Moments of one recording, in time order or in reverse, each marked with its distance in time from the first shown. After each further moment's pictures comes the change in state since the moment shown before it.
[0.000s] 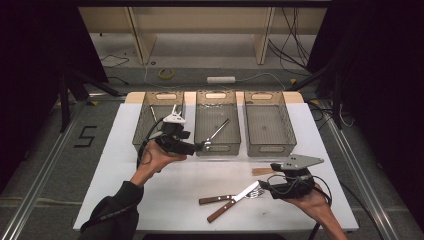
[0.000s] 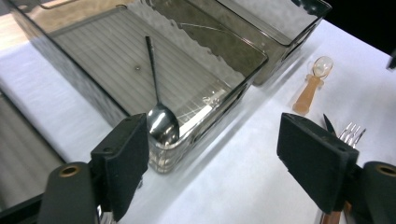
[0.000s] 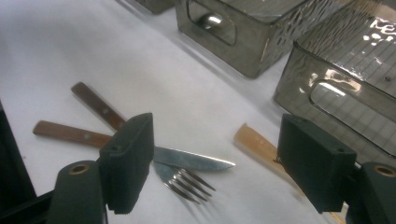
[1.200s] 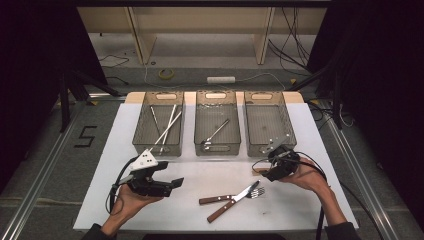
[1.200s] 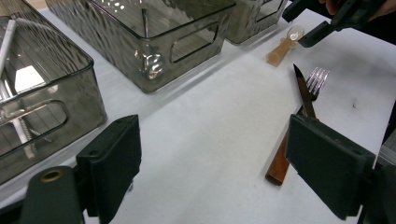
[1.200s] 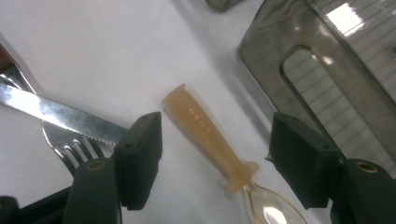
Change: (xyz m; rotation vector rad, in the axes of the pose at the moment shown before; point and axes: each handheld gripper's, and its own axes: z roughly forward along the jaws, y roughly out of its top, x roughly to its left) left arm -0.033 -0.096 -0.058 -0.093 0.012 0.004; right arm -0.046 0.026 0.058 0.393 -0.033 -0.186
